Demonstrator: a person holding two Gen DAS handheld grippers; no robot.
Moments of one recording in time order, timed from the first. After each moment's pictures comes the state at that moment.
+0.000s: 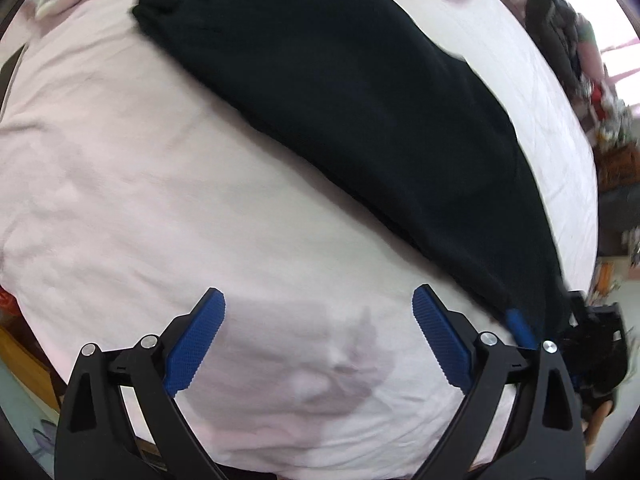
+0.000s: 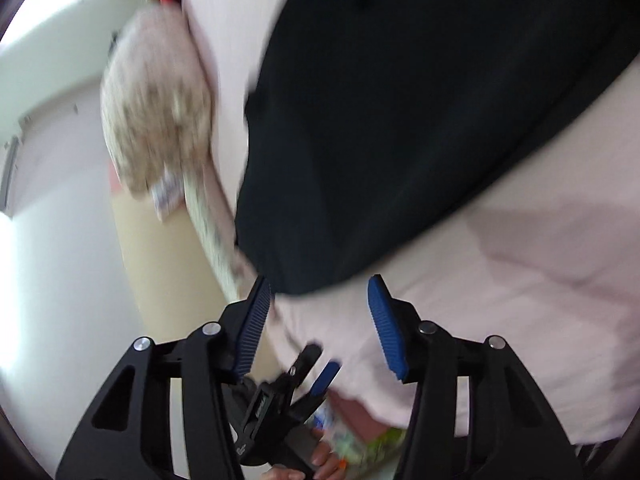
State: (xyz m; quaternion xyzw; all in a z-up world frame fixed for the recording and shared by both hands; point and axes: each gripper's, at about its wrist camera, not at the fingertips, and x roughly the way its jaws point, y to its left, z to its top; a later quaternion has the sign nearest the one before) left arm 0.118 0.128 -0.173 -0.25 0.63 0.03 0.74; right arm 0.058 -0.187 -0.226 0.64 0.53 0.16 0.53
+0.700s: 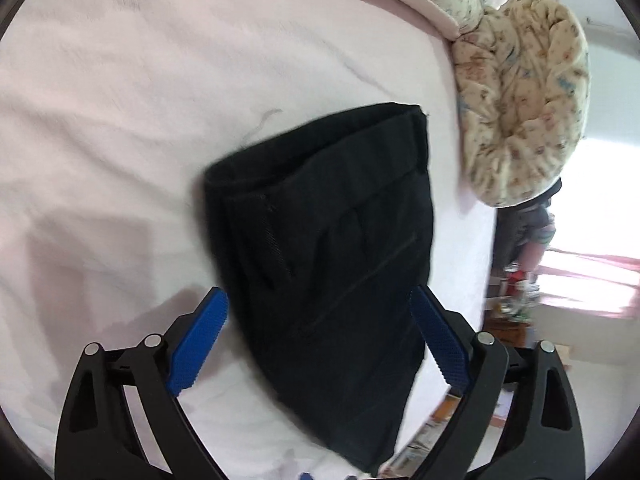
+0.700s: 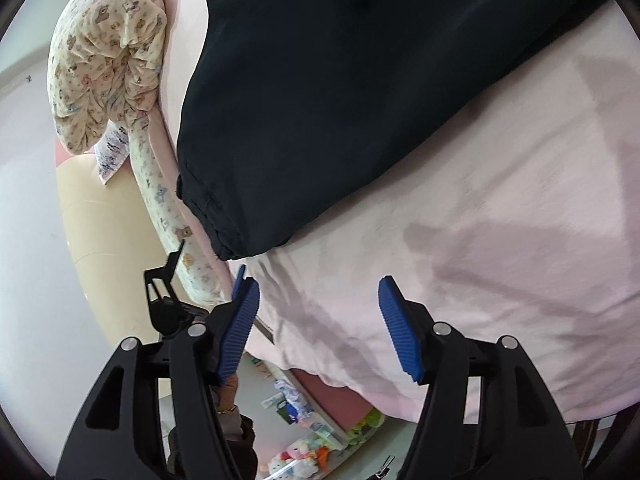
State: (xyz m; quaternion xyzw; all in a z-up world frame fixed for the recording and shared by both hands) left arm 0.222 0.316 -0.205 -0.55 0.50 0.04 0.66; right arm 0.064 -0.078 -0.231 0.58 0.60 0.11 0.53
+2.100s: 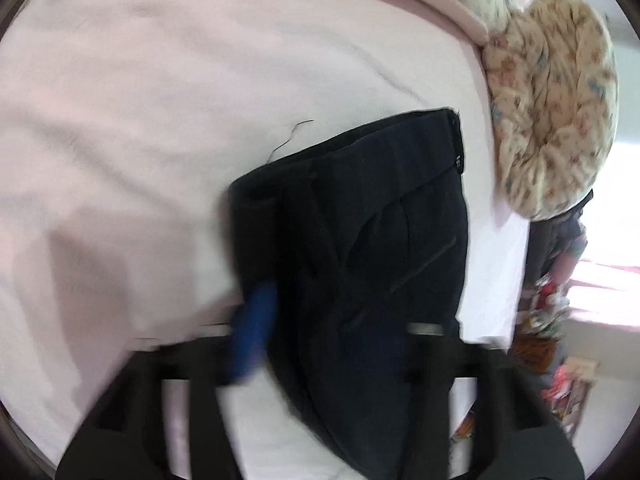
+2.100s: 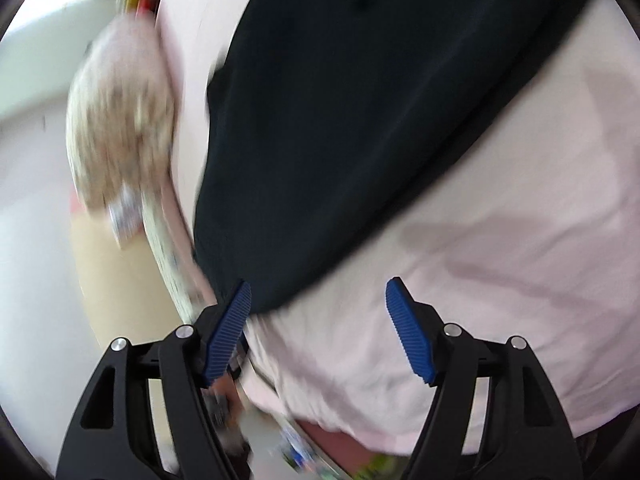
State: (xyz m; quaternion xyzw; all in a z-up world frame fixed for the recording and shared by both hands) left arm 0.216 0.330 -0.191 -0.52 0.52 0.12 0.66; right arm 0.037 -0.190 -0.230 0.63 0.51 0.02 0.58
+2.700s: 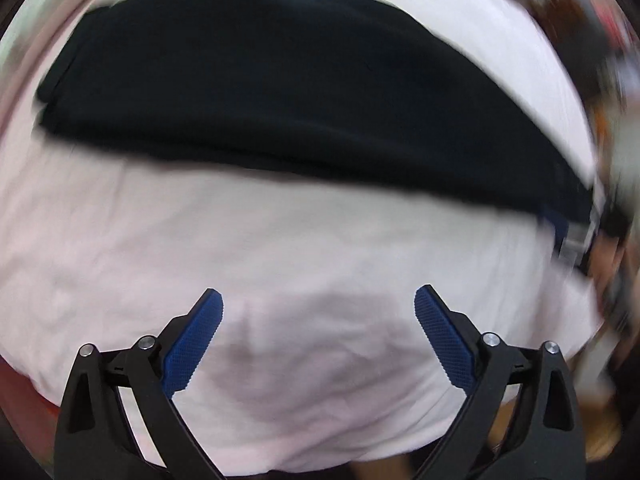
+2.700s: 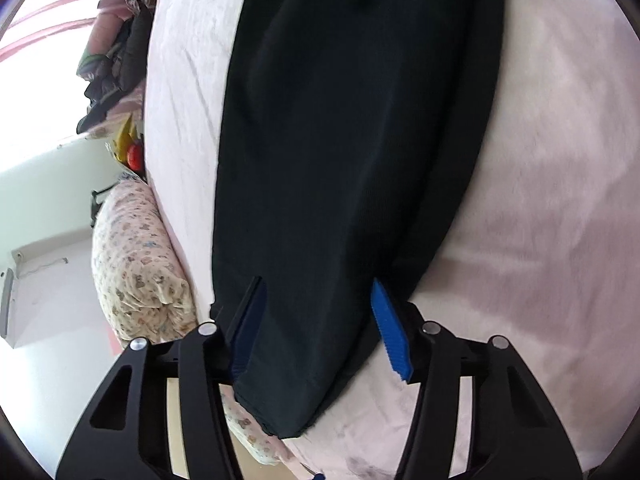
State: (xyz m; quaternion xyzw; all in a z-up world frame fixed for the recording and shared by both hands) left arm 0.112 0.022 -0.126 0.02 0.65 -0.14 0.75; right arm 0.007 -0.372 -0.276 0.70 0.40 -0.11 0.58
